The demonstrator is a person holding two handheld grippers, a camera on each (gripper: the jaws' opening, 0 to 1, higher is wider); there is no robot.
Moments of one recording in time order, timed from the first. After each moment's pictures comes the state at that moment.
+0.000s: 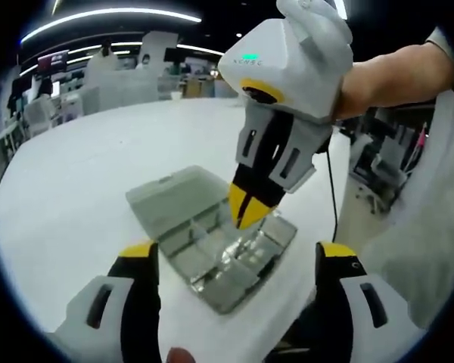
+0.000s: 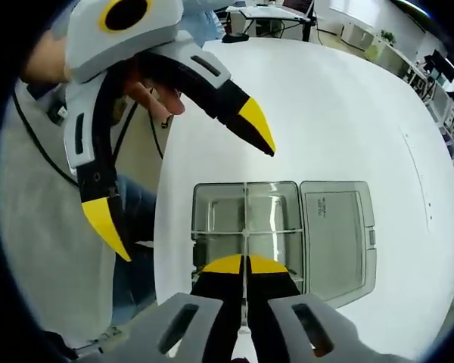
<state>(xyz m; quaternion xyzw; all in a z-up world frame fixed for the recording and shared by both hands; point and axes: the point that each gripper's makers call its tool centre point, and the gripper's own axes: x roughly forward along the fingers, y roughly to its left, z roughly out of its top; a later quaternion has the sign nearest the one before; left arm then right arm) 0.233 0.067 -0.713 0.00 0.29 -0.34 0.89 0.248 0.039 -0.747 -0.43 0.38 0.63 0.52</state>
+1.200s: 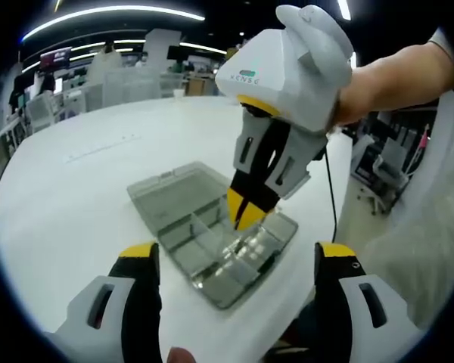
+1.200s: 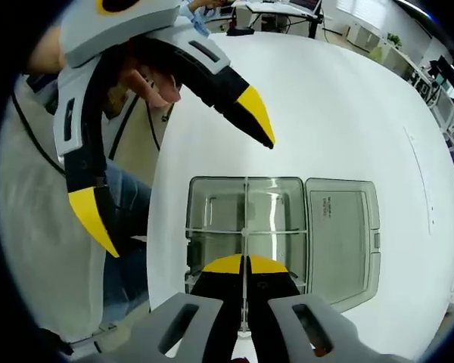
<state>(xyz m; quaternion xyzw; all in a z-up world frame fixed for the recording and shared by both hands) 0.228 0.068 -0.716 0.00 0.30 -0.33 0.90 0.250 0.041 -0.762 -0.45 0.38 0.63 0.51</state>
